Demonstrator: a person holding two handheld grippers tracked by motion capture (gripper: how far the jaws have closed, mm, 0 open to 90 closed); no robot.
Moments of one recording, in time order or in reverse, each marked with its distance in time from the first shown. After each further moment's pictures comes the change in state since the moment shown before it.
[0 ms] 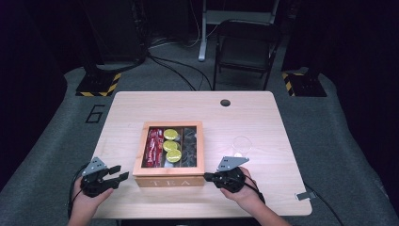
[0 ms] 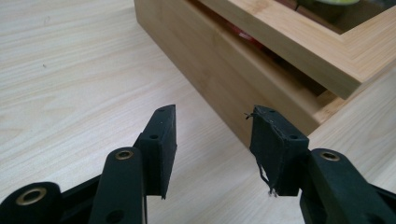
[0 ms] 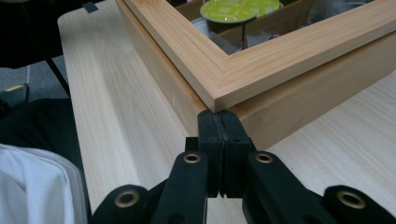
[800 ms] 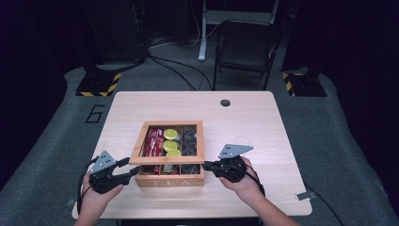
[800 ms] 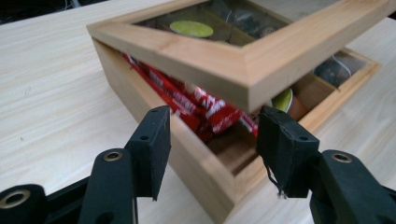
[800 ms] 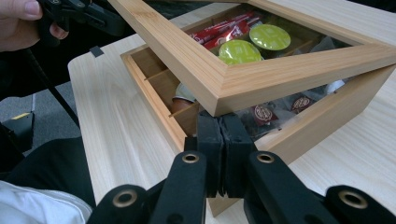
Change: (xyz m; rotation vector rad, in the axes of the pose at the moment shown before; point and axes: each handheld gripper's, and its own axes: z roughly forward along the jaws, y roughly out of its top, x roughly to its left) left arm -0.040 0.045 -0.001 -0.081 -0.012 0.093; right arm -0.003 0.039 -0.018 -0.077 -0.007 0.046
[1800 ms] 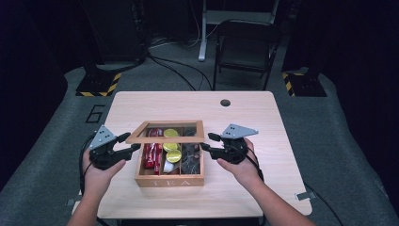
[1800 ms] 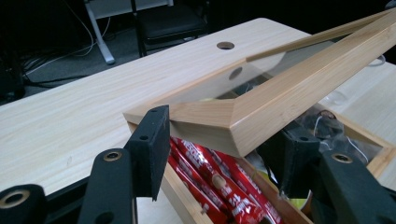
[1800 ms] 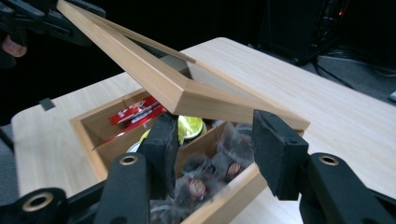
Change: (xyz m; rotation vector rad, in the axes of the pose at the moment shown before) left arm 0.014 0.070 0.000 -0.102 0.056 0.029; right arm -0.019 0.049 -0.007 -0.145 -0.166 -0.028
